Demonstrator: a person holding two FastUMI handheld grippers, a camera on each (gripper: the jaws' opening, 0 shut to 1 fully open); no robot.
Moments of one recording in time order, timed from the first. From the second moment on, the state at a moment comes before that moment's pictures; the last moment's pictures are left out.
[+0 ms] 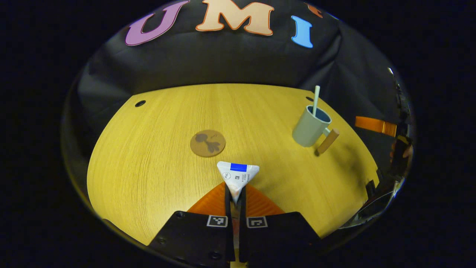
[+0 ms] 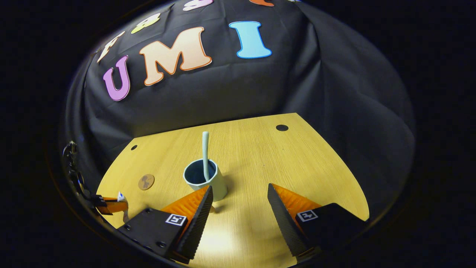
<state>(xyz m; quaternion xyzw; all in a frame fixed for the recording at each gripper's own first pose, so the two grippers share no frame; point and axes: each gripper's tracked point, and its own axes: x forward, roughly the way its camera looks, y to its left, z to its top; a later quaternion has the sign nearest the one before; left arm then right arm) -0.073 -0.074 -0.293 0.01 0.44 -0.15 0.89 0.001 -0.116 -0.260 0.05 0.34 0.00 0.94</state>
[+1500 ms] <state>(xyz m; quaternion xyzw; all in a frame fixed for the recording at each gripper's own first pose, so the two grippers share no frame) 0.104 -0.295 -0.211 -0.15 0.23 -0.23 0.93 -0.036 -0.149 -0.279 0.07 0.38 0.01 0.92</state>
